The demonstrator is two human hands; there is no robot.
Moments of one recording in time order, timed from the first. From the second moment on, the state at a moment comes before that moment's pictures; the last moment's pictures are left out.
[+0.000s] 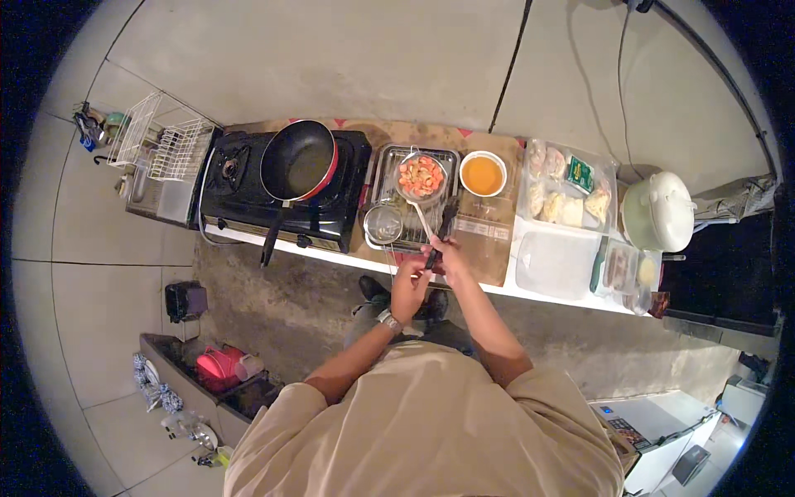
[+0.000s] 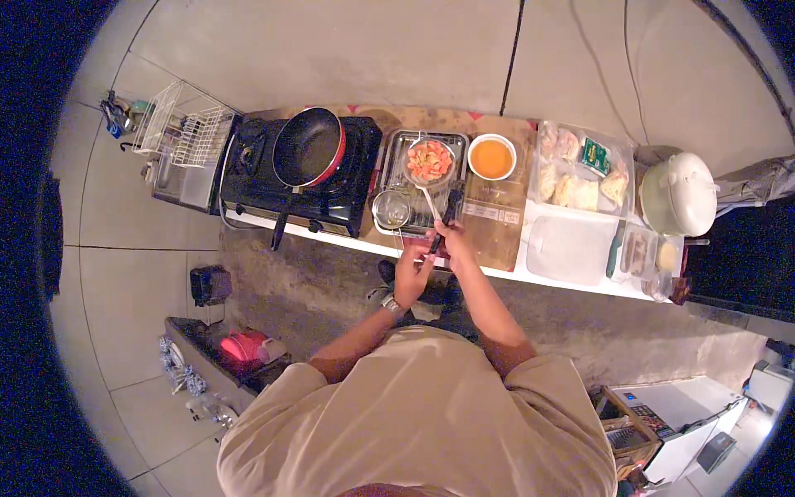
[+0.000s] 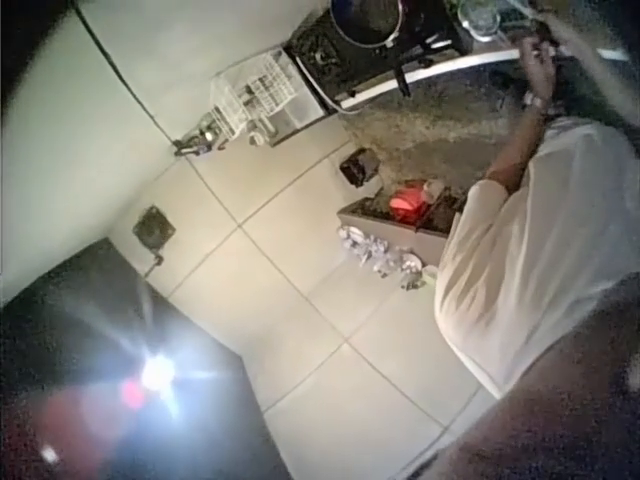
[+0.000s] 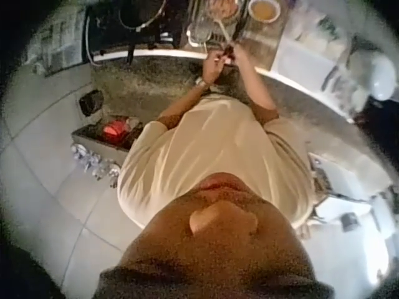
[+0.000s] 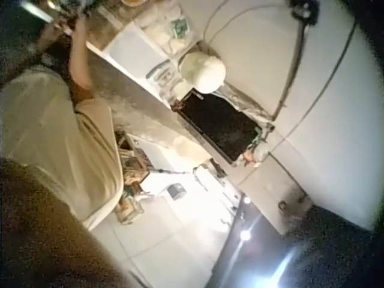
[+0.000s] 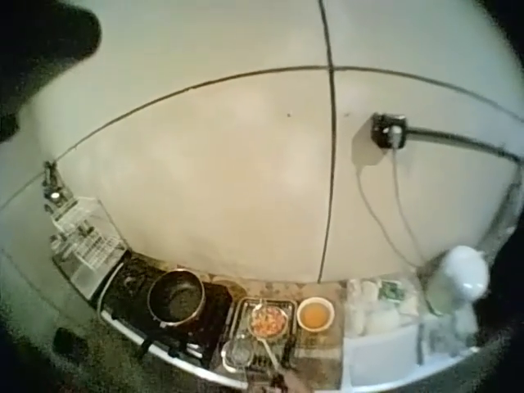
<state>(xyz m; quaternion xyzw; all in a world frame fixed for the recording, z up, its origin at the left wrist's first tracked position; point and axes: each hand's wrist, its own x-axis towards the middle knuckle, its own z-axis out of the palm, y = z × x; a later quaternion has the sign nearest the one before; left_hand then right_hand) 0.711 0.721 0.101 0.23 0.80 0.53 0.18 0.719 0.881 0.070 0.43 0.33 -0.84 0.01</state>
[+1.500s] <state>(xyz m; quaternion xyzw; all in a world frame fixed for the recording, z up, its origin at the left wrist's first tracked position) 0.606 0.640 -0.021 -0.06 0.65 0.62 0.44 0.716 0.849 0.036 0.46 0.81 -0.32 -0.16</state>
